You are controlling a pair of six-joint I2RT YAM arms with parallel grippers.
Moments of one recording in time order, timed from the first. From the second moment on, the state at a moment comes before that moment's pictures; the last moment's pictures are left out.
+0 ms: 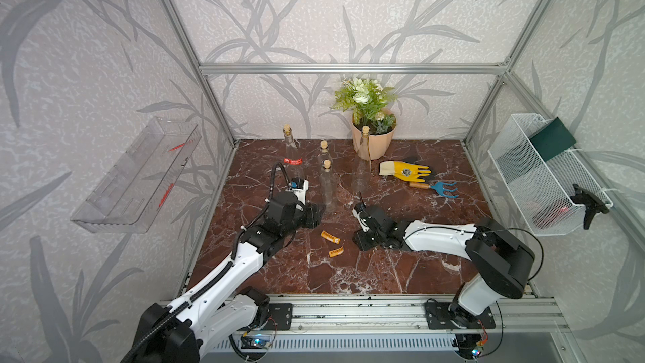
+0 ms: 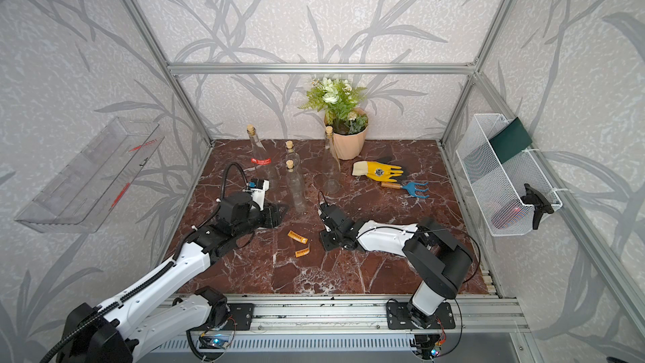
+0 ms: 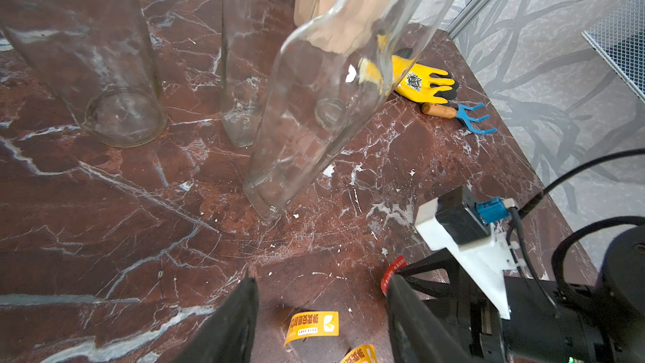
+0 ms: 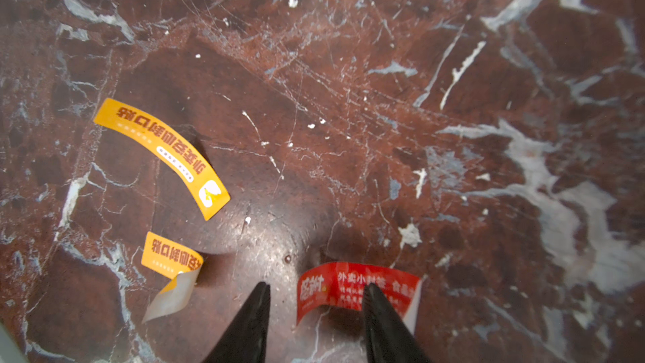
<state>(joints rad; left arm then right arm) -0.46 0.99 0.63 -0.18 0.11 -0.42 0.86 1.63 0.82 -0.16 -0.04 0.43</state>
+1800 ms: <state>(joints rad) 0.00 1.43 1.37 -0.26 0.28 0.08 0.86 1.33 0.72 0.15 -0.15 -0.12</state>
